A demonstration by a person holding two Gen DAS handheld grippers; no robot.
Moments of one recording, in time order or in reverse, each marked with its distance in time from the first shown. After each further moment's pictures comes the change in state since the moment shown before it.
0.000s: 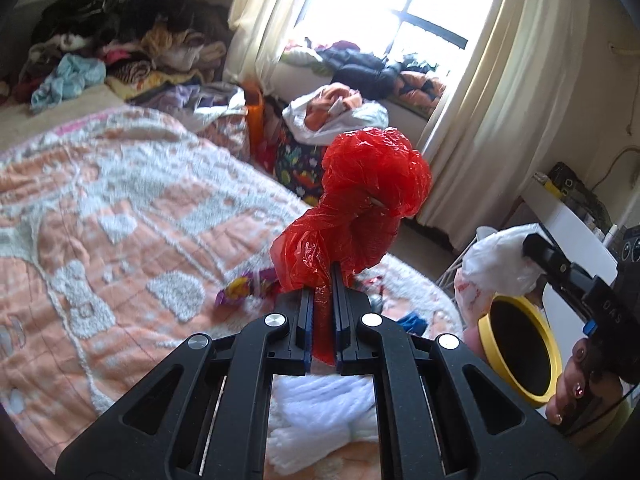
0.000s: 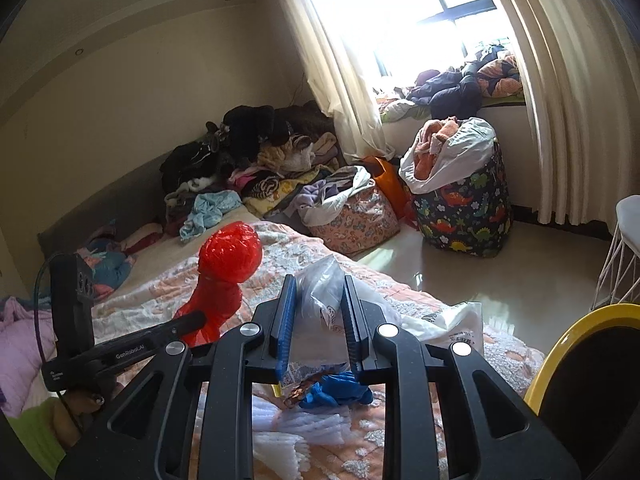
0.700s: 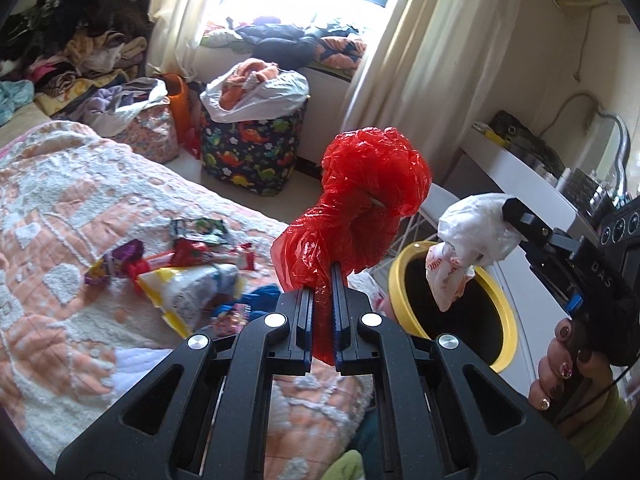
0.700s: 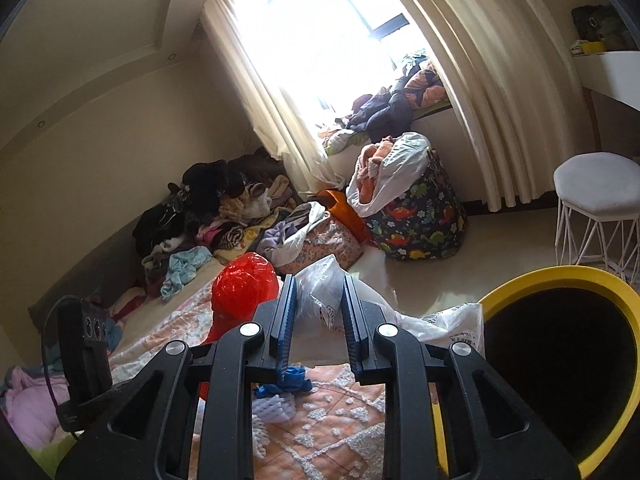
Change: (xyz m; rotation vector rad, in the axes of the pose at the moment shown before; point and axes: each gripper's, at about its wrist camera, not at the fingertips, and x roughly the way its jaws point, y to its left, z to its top) left arm 0.021 -0.117 -0.030 0.145 0.118 -0.187; right arm -0.106 -0.075 -0.013 0.202 -0.145 -0.108
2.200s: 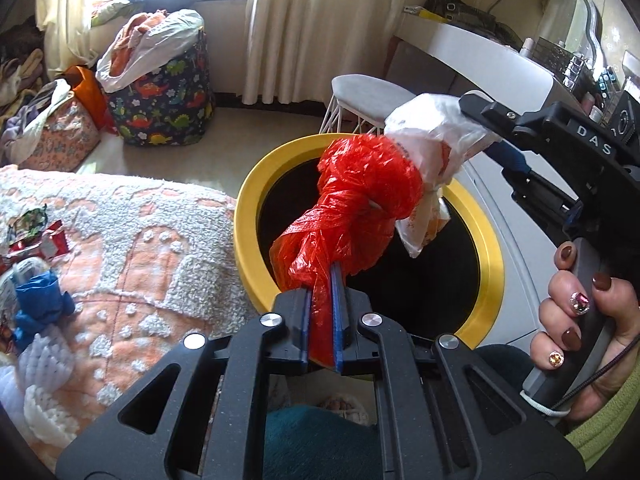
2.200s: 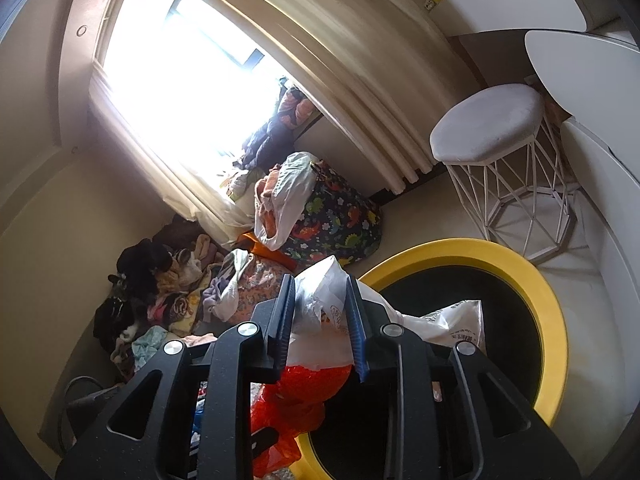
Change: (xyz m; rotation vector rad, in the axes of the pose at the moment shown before) left arm 0.130 -0.139 -0.048 0.265 0.284 -0.100; right arm -0.039 -0.162 -0.005 0.373 -0.102 -0.225
